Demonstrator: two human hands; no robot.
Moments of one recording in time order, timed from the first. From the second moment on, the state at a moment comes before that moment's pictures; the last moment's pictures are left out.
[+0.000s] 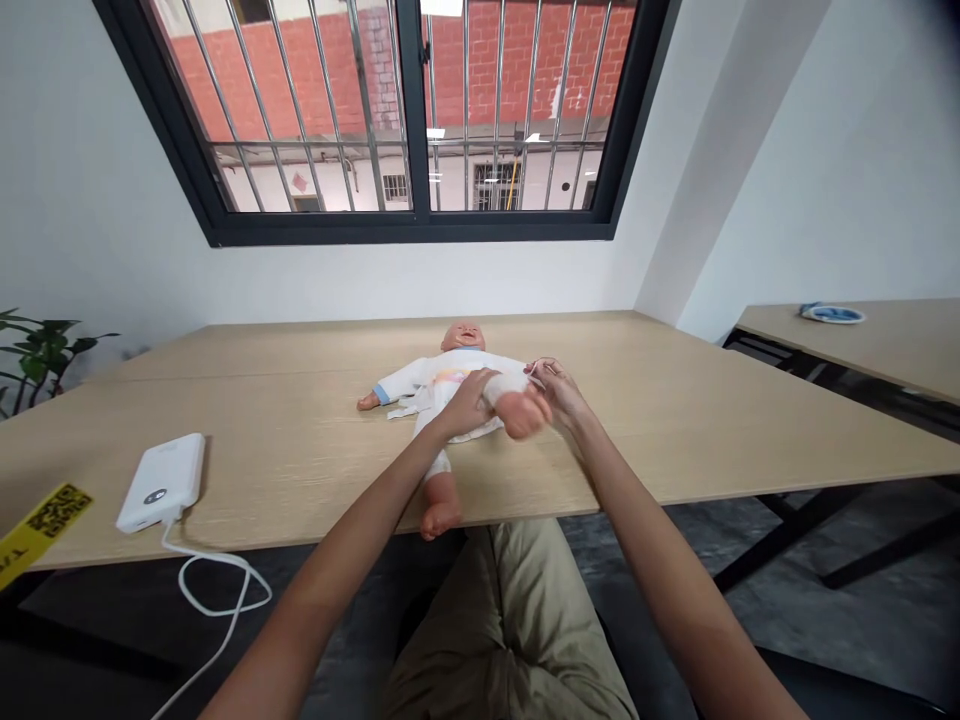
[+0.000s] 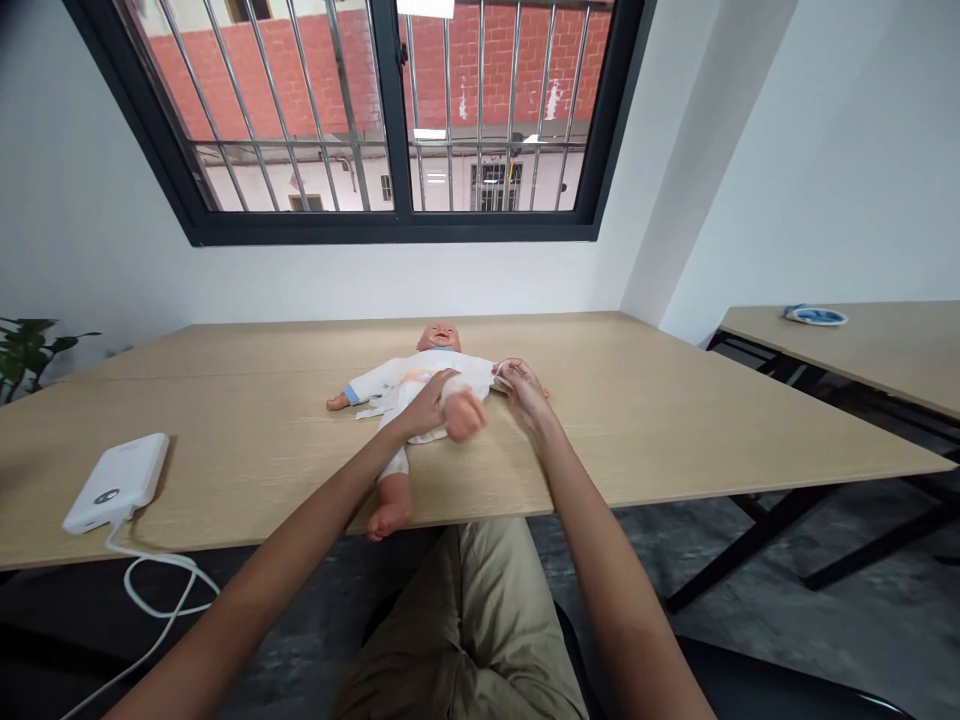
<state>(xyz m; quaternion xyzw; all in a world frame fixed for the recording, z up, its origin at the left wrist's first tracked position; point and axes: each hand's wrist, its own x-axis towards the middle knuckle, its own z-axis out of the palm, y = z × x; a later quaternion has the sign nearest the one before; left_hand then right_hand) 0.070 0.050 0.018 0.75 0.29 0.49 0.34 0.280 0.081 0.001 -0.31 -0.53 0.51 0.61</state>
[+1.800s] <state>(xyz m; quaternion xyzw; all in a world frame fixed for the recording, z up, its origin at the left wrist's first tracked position) 0.073 0.024 0.017 0.94 0.28 0.19 -0.04 0.227 0.115 -0.006 -0.38 -0.66 0.40 0.51</state>
